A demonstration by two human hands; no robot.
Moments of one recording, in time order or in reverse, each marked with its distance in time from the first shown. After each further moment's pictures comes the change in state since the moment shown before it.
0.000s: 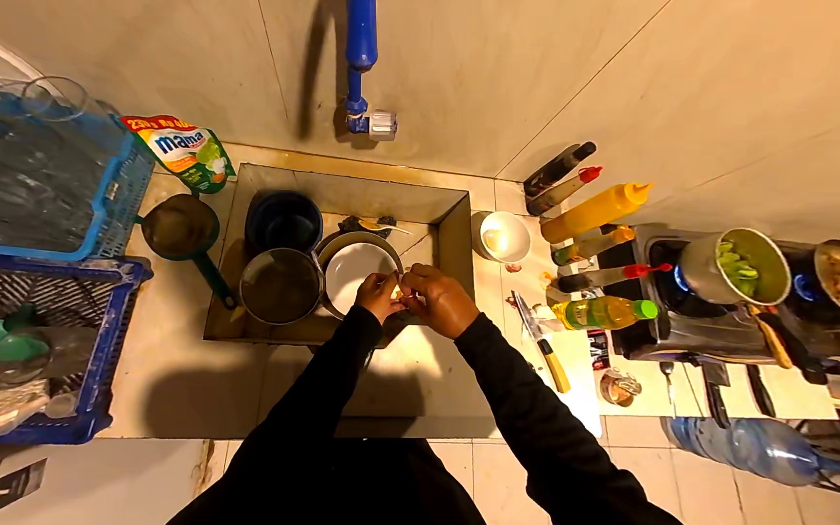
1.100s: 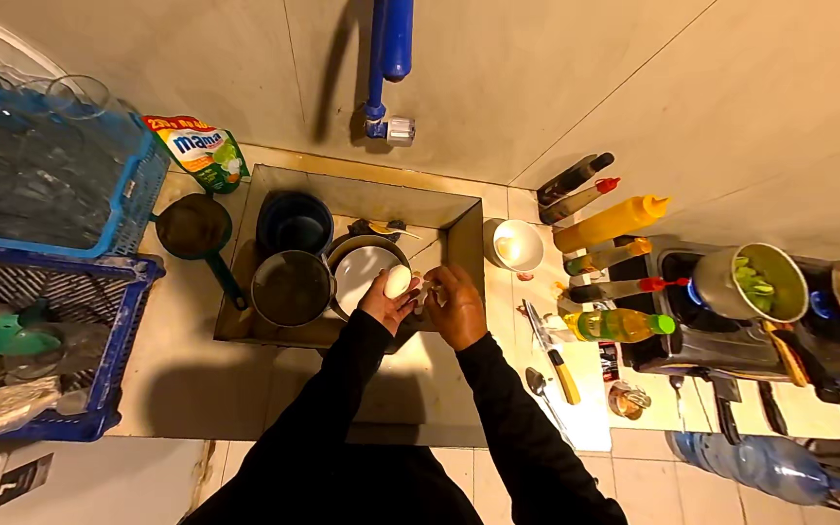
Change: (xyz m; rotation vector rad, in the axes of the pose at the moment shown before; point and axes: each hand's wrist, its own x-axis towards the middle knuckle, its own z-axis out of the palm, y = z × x) left_hand 0.004 0.006 -0.011 -0.544 -0.051 -0.200; right_hand -0.004 -0.005 0.019 0.028 0.341 0.262
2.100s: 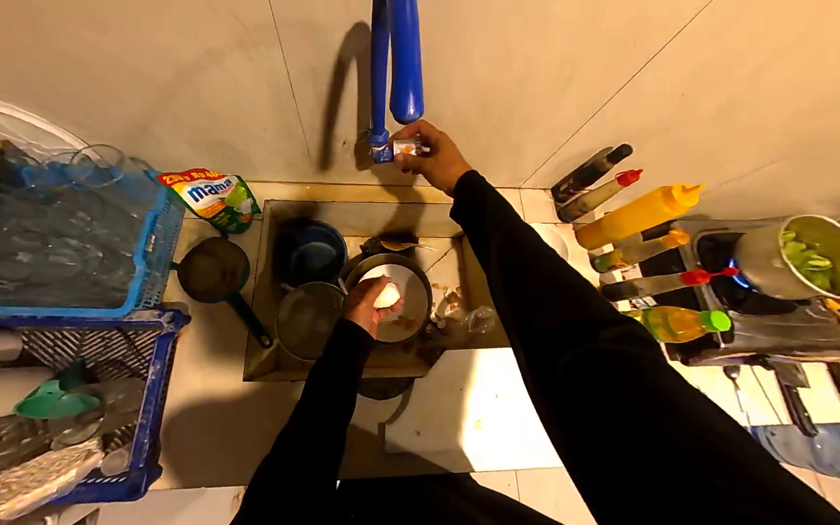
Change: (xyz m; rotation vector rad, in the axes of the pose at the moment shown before) left_hand 0.019 0.069 -0.034 0.313 0.016 0.229; right_hand 0.280 0.002 -0.002 0.537 -0.193 -0.001
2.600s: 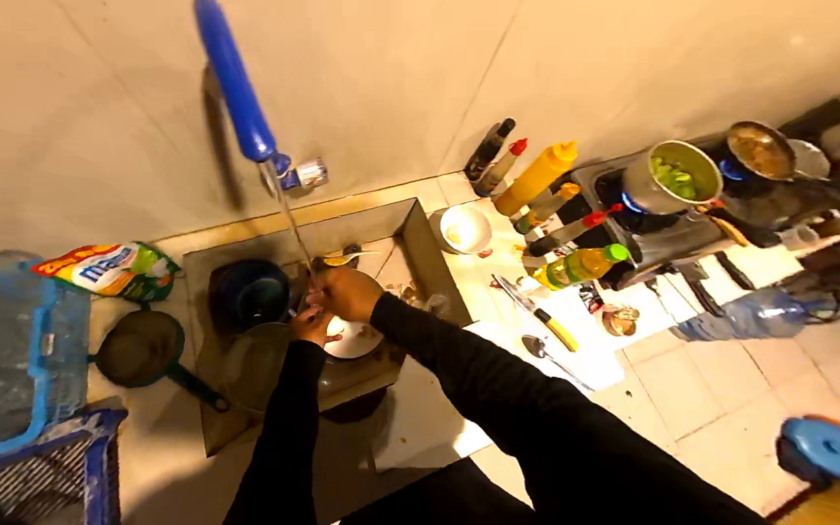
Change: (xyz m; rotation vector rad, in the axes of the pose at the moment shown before) left_hand 0.025 -0.003 0.001 0.608 0.119 -0.001; right_hand -0.148 -0.024 0.103 -0.307 -0.191 0.131
